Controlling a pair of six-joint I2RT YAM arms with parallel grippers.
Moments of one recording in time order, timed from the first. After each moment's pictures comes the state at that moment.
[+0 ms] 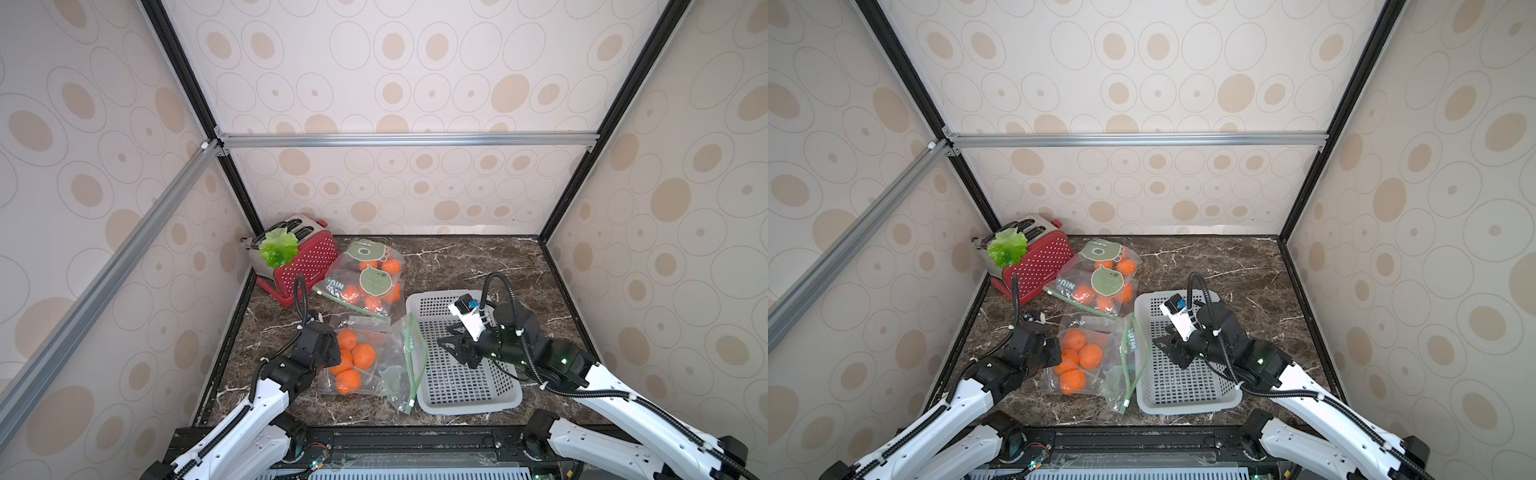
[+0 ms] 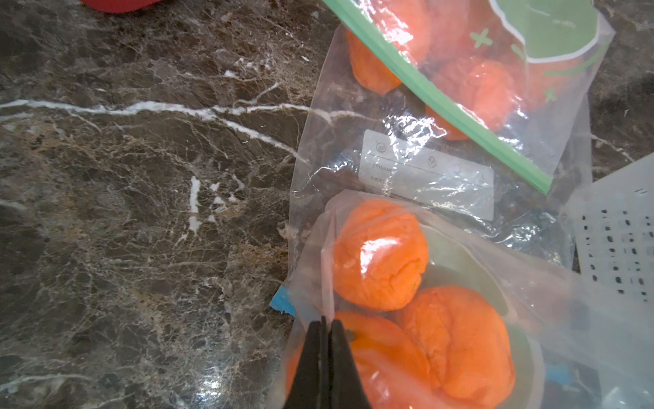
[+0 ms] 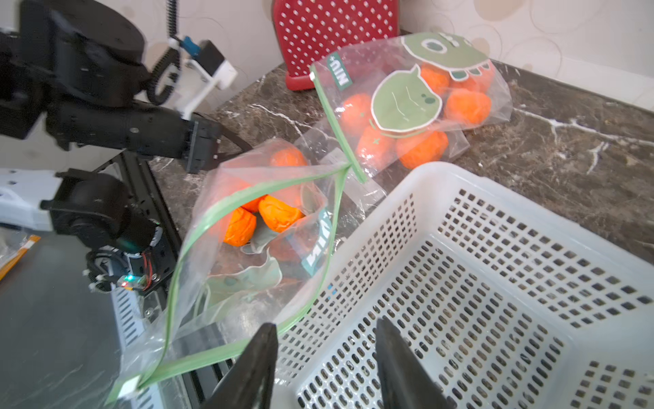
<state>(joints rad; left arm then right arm) -0.45 0.82 0.47 -0.53 -0.22 -0.58 0.78 0.84 0.85 -0.55 -0.21 0.10</state>
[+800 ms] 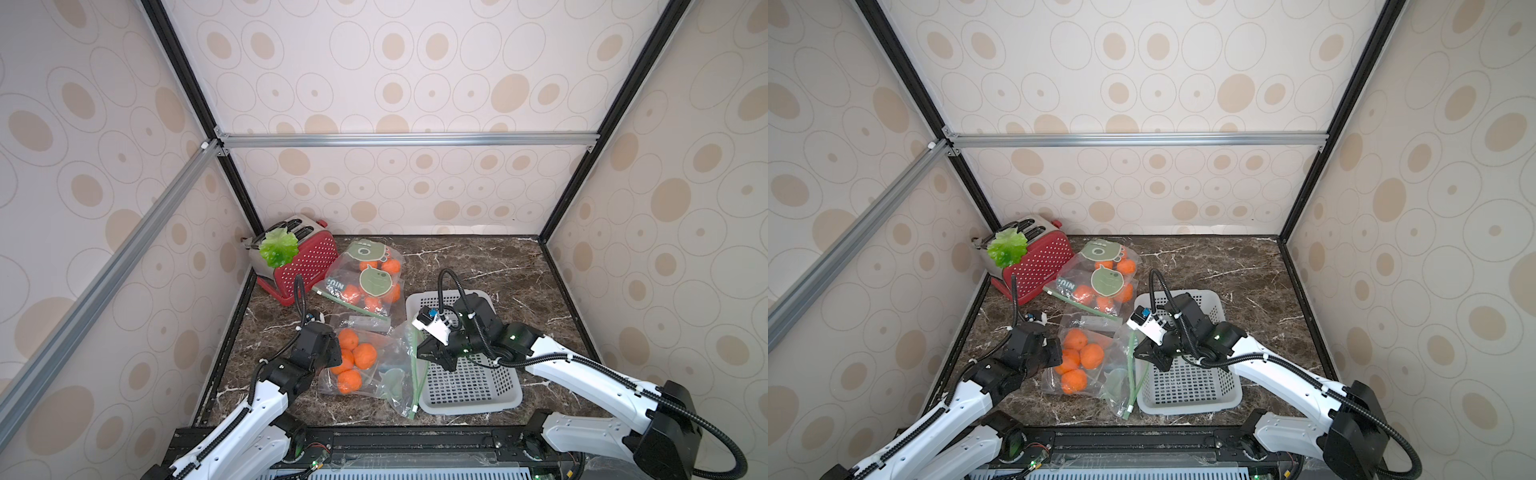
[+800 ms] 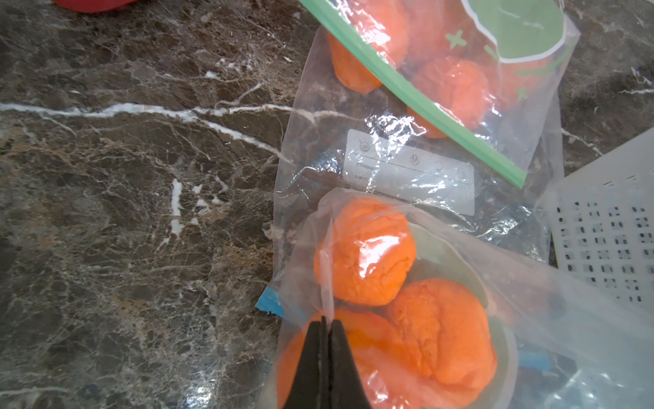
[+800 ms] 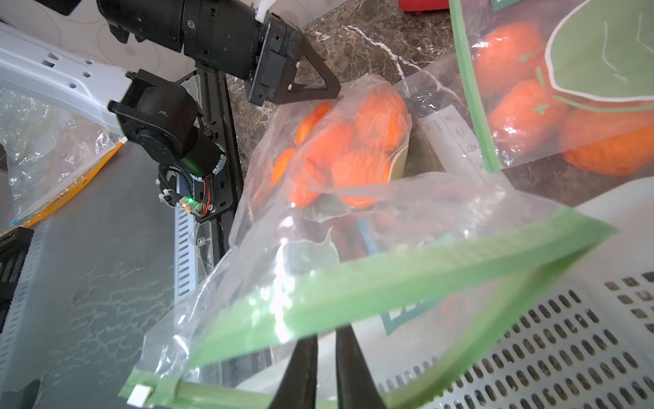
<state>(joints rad) -0.45 0.81 0.47 -0.51 -0.18 -0.57 0.78 1.19 0.86 -0.41 -0.54 -0.09</state>
